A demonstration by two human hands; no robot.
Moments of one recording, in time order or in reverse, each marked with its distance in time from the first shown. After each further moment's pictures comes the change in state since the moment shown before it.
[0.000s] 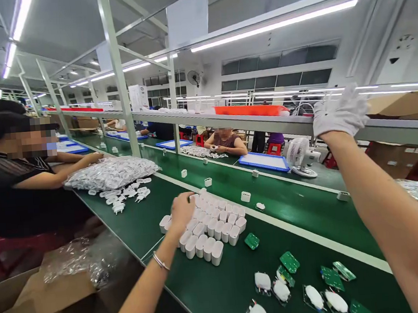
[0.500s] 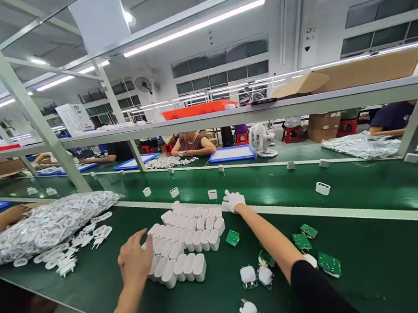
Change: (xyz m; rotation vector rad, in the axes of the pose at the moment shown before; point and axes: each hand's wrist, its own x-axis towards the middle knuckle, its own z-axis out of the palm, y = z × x) left_hand -0.006 -0.055 -0.004 0.339 0.057 -0.040; right_hand -0.244 -0.008 0.176 0.128 -0.957 -0.266
